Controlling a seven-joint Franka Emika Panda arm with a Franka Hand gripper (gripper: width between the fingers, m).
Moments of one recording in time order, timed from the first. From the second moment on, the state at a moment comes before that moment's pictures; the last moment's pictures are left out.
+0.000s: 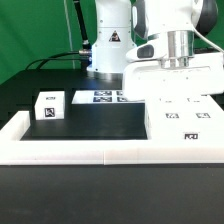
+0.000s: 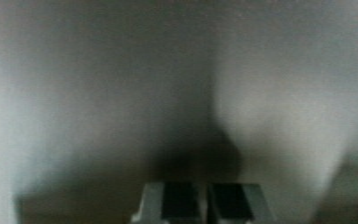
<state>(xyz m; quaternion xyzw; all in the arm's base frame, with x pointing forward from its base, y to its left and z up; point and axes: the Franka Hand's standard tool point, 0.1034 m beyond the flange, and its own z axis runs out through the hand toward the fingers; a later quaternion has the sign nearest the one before) 0.497 0.090 0.003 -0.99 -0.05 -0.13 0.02</state>
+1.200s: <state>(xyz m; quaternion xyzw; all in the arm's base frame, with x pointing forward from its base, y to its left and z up) 0.517 0.084 0.091 -0.99 -0.08 -0.13 0.02</state>
